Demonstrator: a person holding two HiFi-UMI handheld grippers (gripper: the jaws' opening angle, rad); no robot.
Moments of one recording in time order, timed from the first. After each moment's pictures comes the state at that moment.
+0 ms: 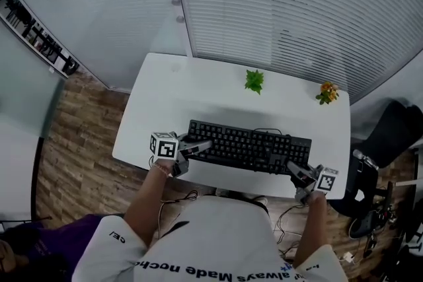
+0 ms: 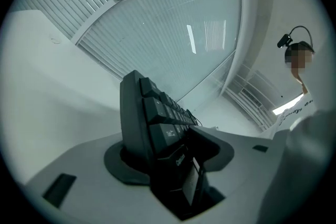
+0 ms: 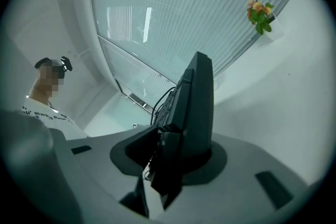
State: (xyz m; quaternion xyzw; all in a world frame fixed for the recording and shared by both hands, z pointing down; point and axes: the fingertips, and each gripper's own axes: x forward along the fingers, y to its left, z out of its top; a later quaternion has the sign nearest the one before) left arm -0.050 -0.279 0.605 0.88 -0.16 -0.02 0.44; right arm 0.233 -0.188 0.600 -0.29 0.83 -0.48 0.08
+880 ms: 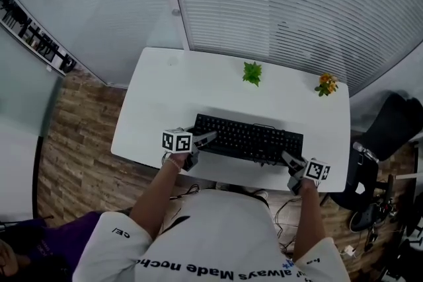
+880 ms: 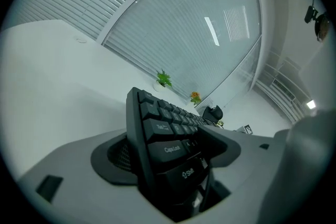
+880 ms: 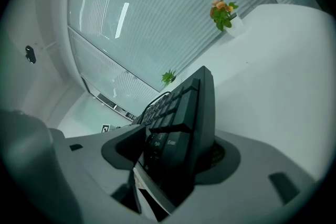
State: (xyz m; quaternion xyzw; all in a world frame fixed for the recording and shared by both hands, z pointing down) left arm -0.044 -0.306 0.685 0.85 -0.30 0.06 0.43; right arm 0.257 -0.202 0.688 -0.42 0.74 -0.52 0.01
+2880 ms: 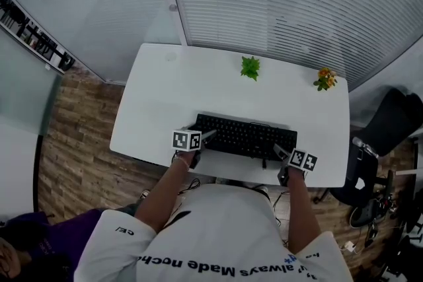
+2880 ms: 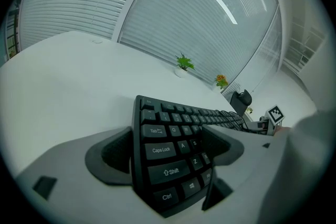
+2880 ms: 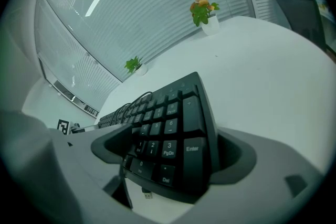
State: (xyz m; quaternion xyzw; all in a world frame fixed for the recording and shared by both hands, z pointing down) left arm -0.051 -0.301 0.742 0.80 -0.40 0.18 0.41; right arm 0.272 -0.208 0.754 -0.55 0.64 -0.51 -0.12
